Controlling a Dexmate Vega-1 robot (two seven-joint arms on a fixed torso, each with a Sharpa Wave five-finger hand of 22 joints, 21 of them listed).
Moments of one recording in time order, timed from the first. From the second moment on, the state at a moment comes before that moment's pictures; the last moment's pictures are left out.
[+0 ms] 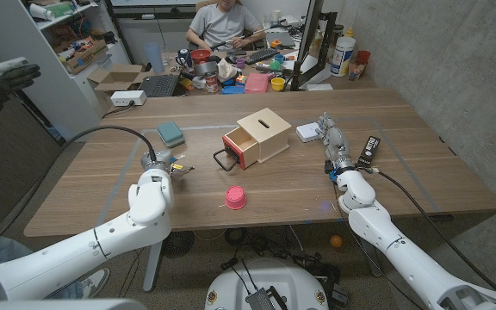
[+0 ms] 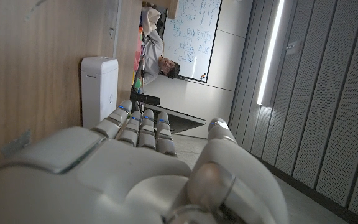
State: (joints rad) left arm 0.90 0.92 0.77 -2.10 0.80 1.19 -0.20; left_hand 0.88 -0.09 0.47 -0.14 0.27 0.64 0.12 0.25 0.19 0.67 0.02 0.22 0.19 0.36 0.11 0.20 0.18 0.02 0.22 0.22 0.19; right arm -0.96 -0.37 -0.38 -1.39 0.58 0.40 -0.15; right_hand 0.32 0.09 0.24 -0.08 0.17 0.21 0.07 0.19 0.18 0.15 0.13 0.20 0.18 0.07 0.06 0.18 0.18 0.11 -0.01 0.24 0.18
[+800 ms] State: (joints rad) left arm 0.83 0.79 0.88 -1.99 1.04 1.24 -0.30; left_hand 0.96 -0.08 0.48 -0.15 0.25 0.76 0.13 0.26 0.19 0.78 0.01 0.22 0.19 0.43 0.11 0.21 0.17 0.07 0.22 0.22 0.19; right arm -0.94 -0.34 -0.35 -1.28 0.62 0.45 -0.08; right_hand 0.32 0.09 0.24 -0.08 0.17 0.21 0.06 0.19 0.18 0.15 0.13 0.20 0.18 0.07 0.06 0.18 0.18 0.11 -0.01 0.24 0.18
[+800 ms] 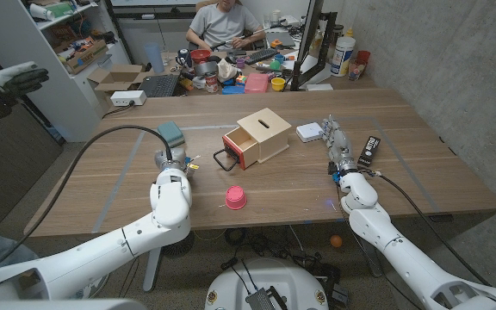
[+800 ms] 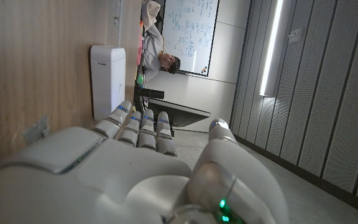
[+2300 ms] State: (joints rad) left arm 1.00 0.51 0.66 -1.79 1.16 1.01 -0.05; left_hand 1.22 -0.01 0.54 -0.16 0.17 1.08 0.13 0.28 0.18 1.15 0.06 0.28 0.20 0.86 -0.04 0.23 0.17 0.31 0.11 0.23 0.17; right arm -0.92 -0.34 -0.34 -1.25 0.63 0.44 -0.08; right_hand 0.31 0.10 0.23 -0.09 0.17 0.21 0.06 0.19 0.18 0.15 0.13 0.20 0.18 0.07 0.06 0.18 0.18 0.10 0.00 0.23 0.18
